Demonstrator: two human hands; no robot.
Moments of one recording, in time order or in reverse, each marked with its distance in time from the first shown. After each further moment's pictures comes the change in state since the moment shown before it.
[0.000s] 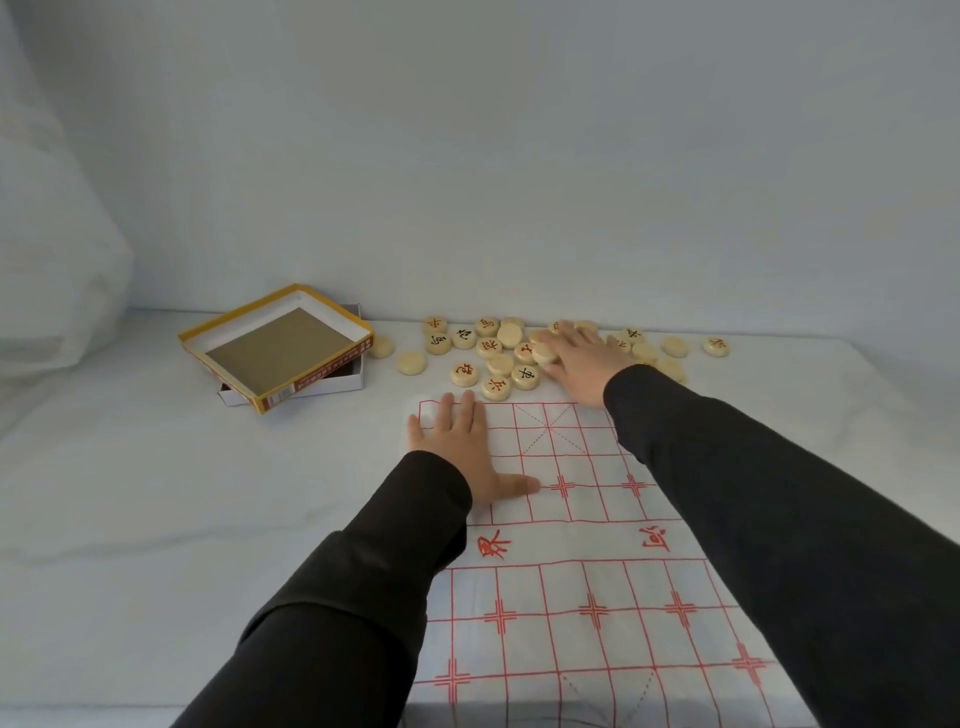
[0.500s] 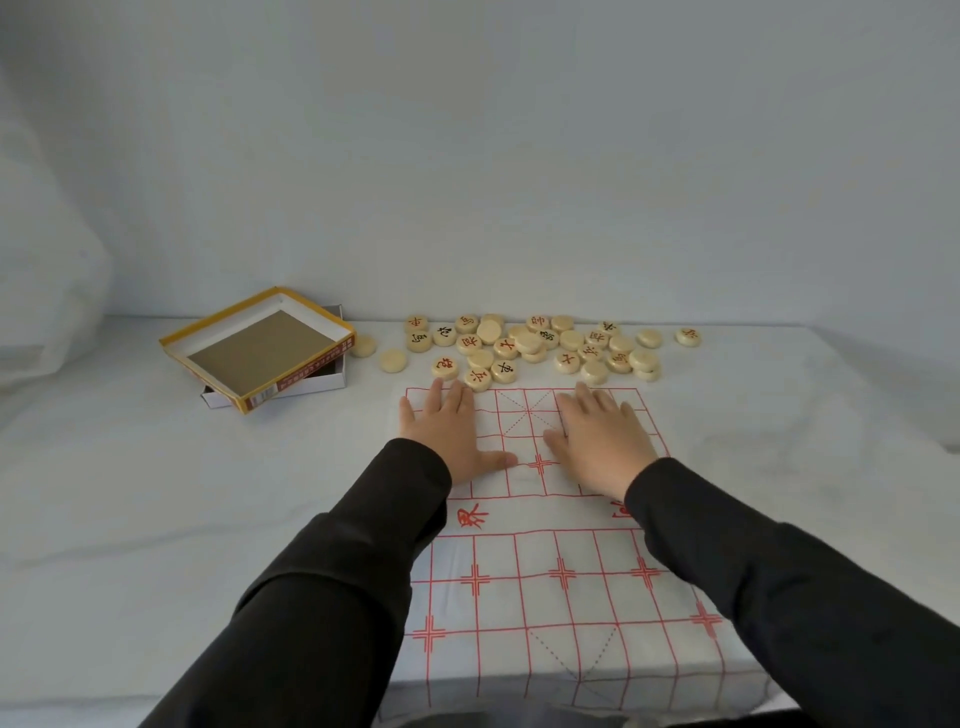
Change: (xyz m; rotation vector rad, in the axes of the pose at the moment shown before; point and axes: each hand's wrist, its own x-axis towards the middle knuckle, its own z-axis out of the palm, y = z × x) left_hand 0.004 0.002 -0.004 -0.013 0.107 0.048; right_hand -0.103 -0.020 0.029 0.040 0.044 0.116
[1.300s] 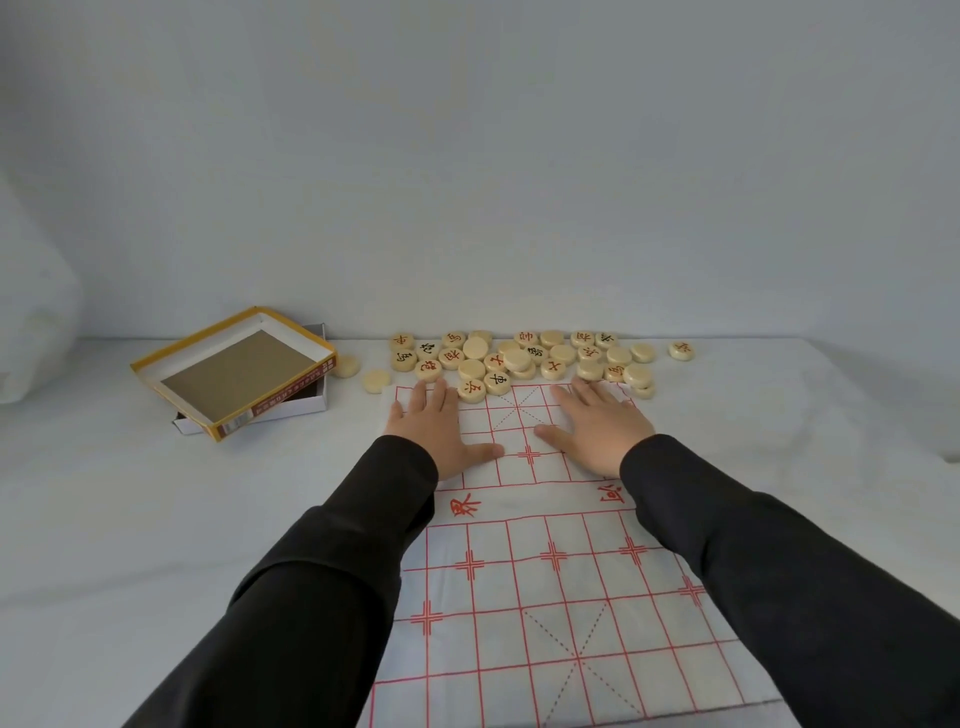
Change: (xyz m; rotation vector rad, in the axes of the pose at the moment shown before) left_hand 0.035 -0.005 -0.006 -0.029 0.003 -0.040; right_hand 0.041 0.032 -0.006 0.005 -0.116 0.007
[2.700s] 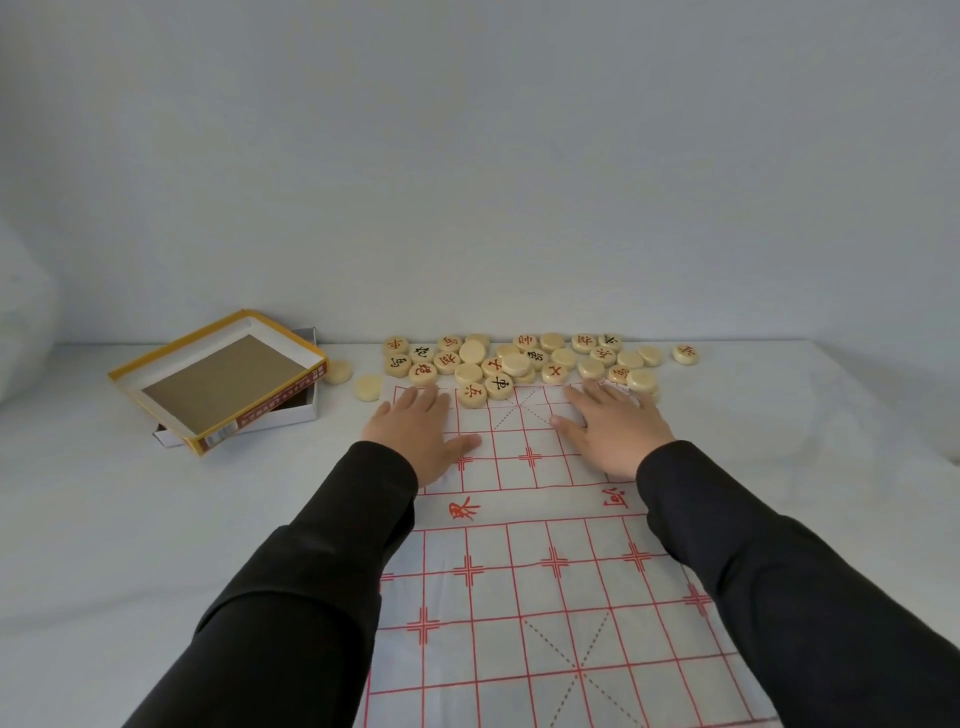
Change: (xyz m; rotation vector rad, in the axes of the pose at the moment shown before) left_hand 0.006 -0.015 -0.004 0.040 0.069 0.070; right_hand 0.011 0.014 0.001 -0.016 0.052 0.022
